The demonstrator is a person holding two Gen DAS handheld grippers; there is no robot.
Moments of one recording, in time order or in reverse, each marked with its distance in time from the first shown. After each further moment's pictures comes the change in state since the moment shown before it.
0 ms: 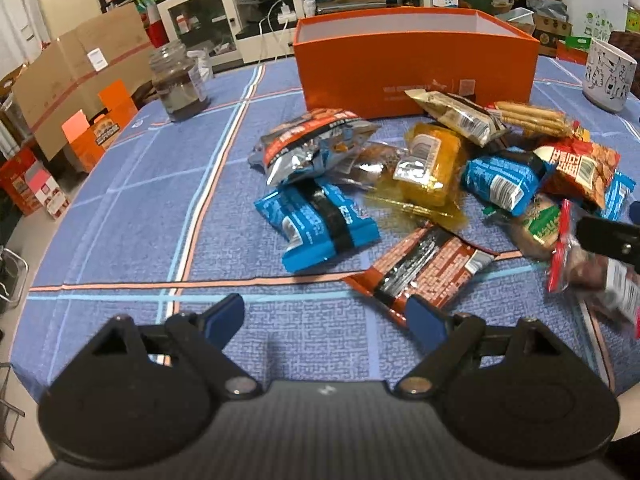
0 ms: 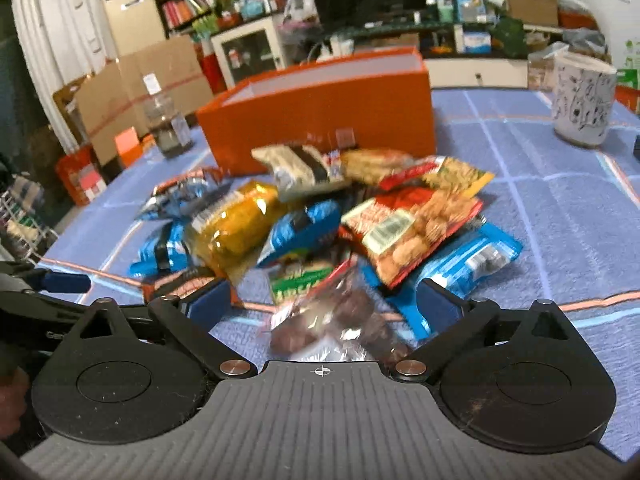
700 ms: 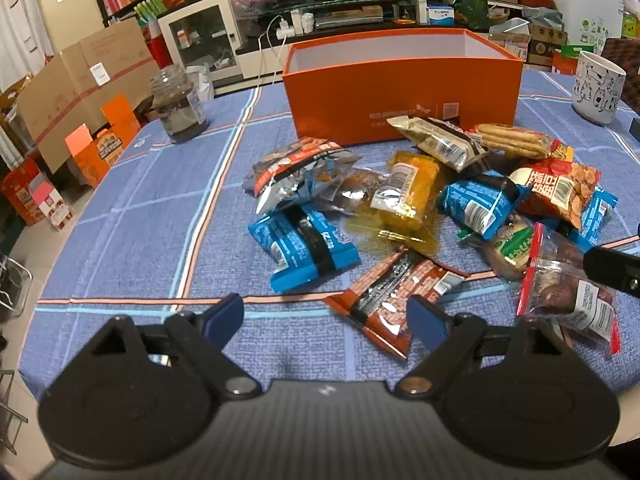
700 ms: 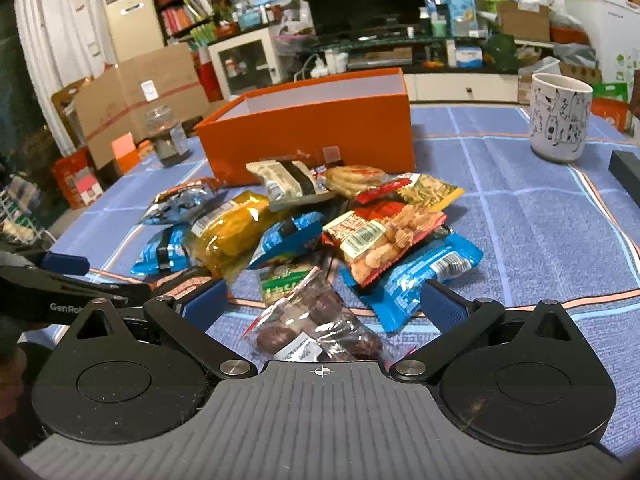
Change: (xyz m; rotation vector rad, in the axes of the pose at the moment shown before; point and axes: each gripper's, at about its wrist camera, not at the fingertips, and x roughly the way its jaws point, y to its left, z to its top) left arm -0.021 -0.015 0.008 0.010 -0.039 0.004; right arm -0.029 -0.006 -0.001 -0.014 -0.018 -0.016
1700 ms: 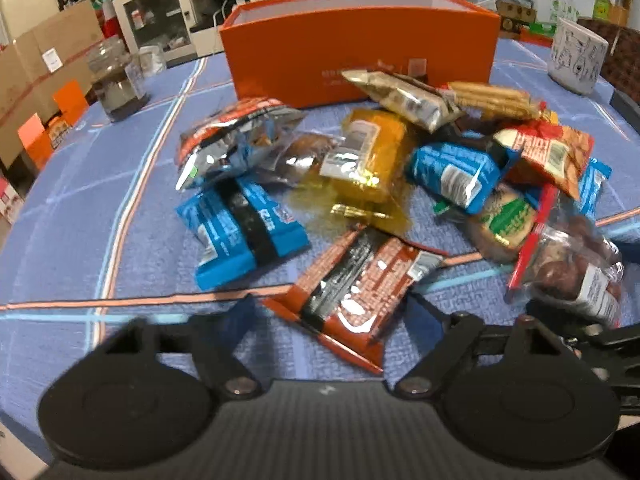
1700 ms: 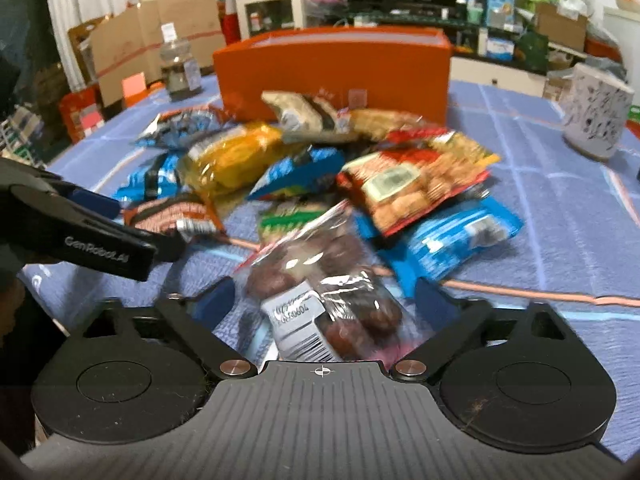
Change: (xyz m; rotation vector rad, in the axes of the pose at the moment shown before) left arm 0.050 -0.011 -0.003 0.027 0.056 -0.143; right arm 0.043 0.013 -0.030 -0.152 0.117 0.002
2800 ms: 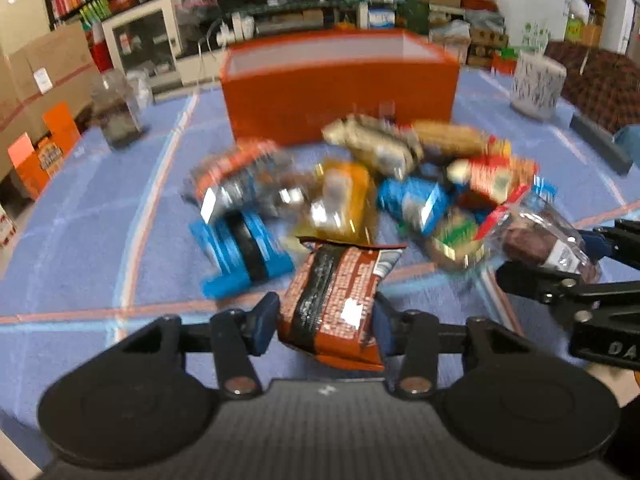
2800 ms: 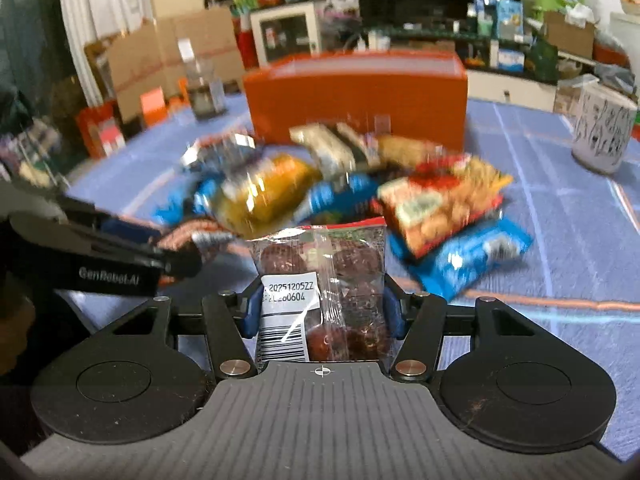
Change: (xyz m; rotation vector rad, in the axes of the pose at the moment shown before) left arm -0.061 0.008 0.002 0.022 -0.097 -0.058; right arm -0.044 0.010 0.018 0.030 -0.099 0.067
